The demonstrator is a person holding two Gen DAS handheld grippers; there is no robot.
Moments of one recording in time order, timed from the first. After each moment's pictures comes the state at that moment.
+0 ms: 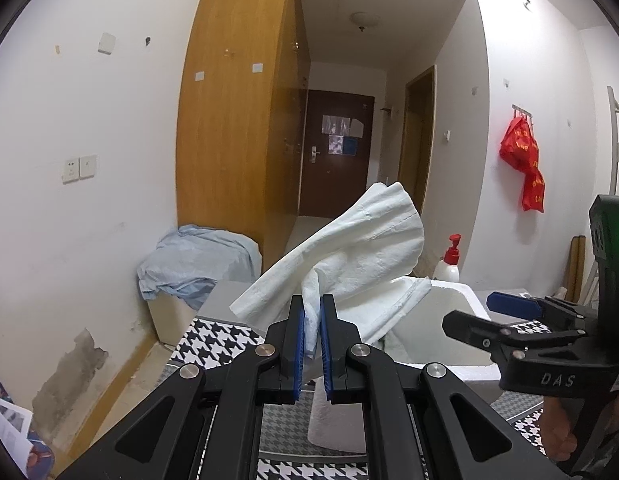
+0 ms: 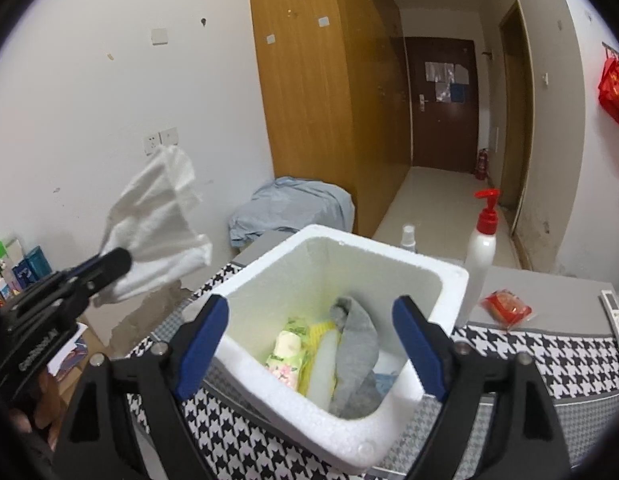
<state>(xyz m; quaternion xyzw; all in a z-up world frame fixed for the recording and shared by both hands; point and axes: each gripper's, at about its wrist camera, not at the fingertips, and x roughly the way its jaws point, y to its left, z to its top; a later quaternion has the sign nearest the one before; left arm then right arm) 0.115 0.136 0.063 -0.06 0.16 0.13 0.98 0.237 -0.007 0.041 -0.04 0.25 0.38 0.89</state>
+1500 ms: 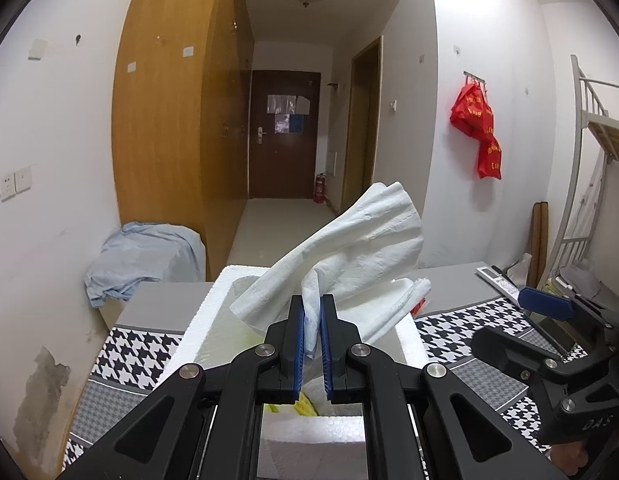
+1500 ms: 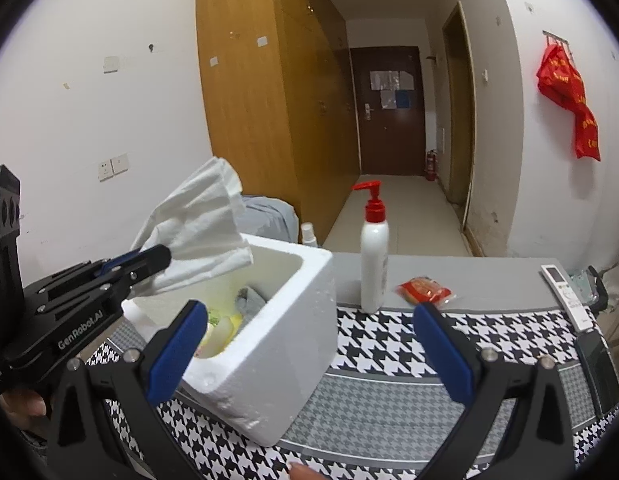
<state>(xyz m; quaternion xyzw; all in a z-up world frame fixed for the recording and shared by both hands) 0.192 0.070 0.059 -0.04 0.20 0.05 0.98 0.249 -0.098 0.039 -0.01 0.23 0.30 0.93</state>
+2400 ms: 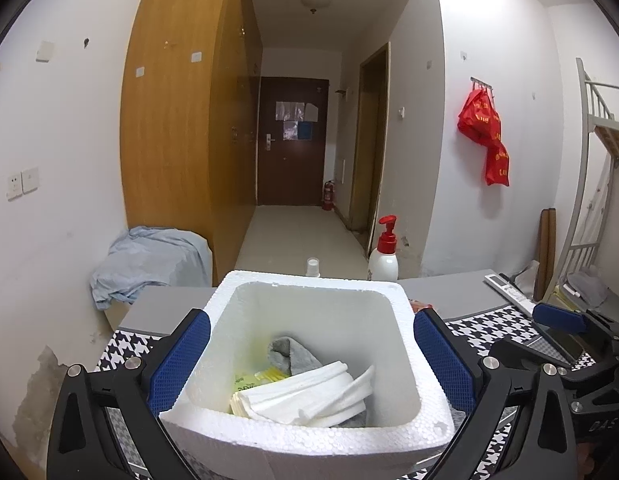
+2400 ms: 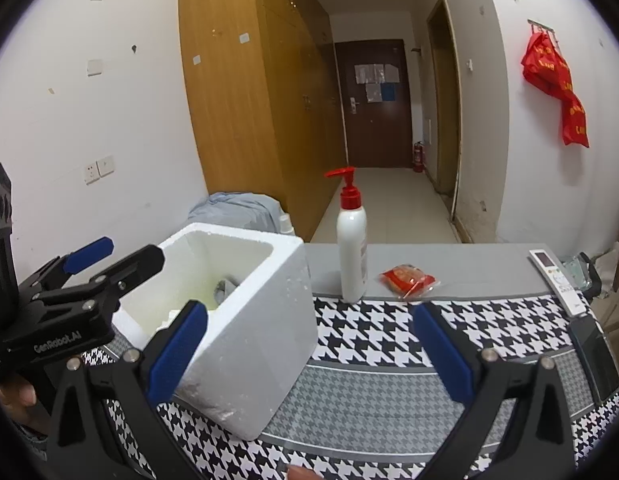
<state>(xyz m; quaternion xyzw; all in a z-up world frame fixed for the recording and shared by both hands) 0.189 0.067 0.057 -0.04 0.19 0.06 0.98 0.253 -0.111 0.031 0.00 0.24 0.28 0.93</state>
